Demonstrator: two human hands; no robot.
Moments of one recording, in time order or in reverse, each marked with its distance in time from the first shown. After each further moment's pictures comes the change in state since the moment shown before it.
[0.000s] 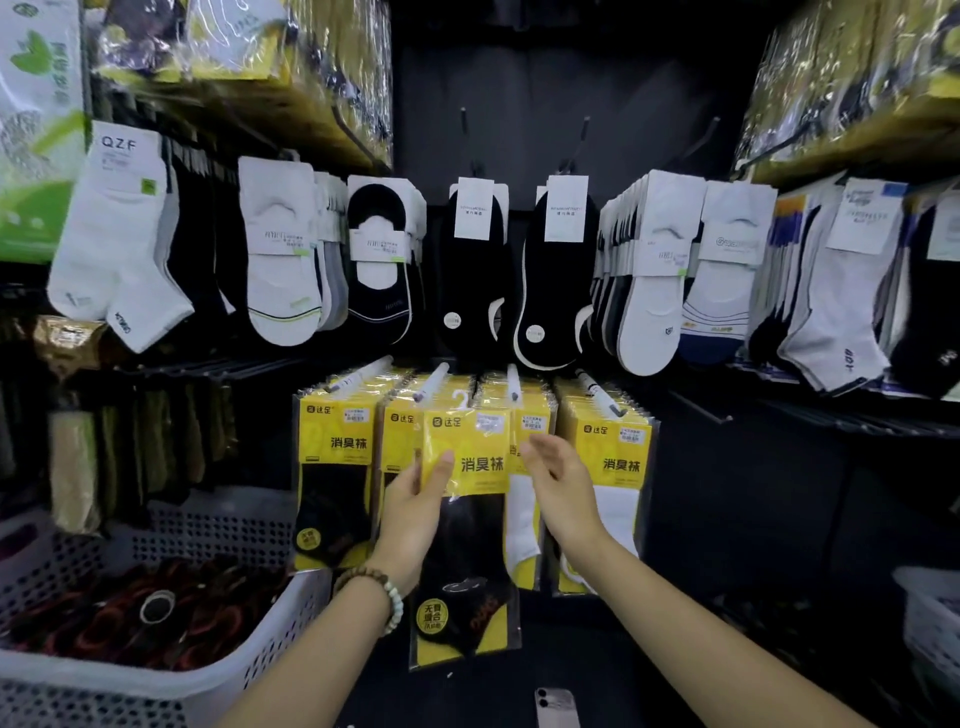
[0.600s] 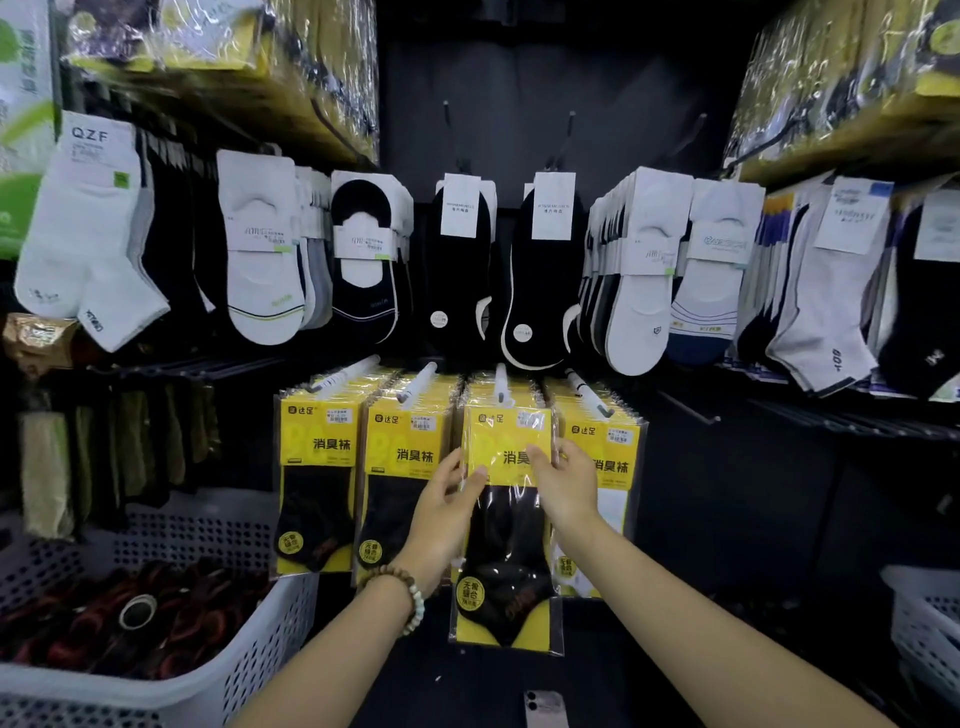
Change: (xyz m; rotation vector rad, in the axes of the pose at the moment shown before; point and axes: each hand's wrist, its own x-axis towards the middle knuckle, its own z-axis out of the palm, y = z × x) left_hand 0.011 -0.017 0.033 0.129 -0.162 -0.032; right_hand 0.022 0.010 -0.009 0.037 0.168 0.092
